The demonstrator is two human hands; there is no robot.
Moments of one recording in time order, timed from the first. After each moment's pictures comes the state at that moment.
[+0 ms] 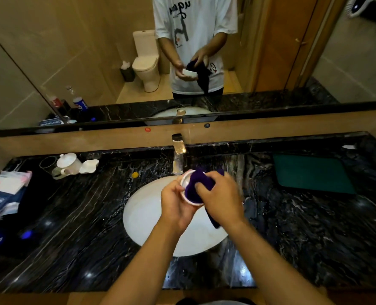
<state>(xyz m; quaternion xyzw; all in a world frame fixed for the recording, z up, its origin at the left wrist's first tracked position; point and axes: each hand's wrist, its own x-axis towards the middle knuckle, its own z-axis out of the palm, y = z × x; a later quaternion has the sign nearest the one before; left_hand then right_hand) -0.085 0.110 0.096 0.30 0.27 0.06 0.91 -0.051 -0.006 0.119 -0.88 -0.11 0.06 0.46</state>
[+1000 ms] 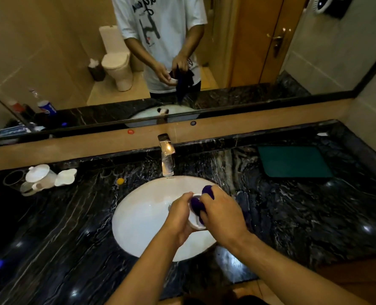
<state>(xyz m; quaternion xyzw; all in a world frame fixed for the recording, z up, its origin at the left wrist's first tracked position) -0.087 0.112 0.061 0.43 0.33 -0.16 0.82 -0.074 -0.014 0.089 -0.96 -0.25 0.05 0.13</state>
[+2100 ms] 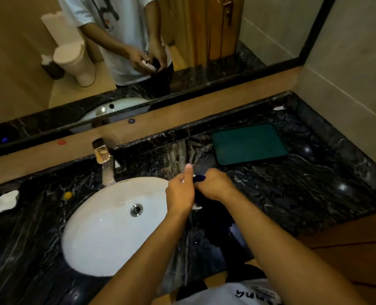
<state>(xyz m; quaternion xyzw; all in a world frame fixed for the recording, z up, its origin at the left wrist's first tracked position) 0.020 -0.057 0.047 0.78 0.28 -0.02 0.56 0.065 -0.165 0.057 -0.90 0.03 0.28 0.32</state>
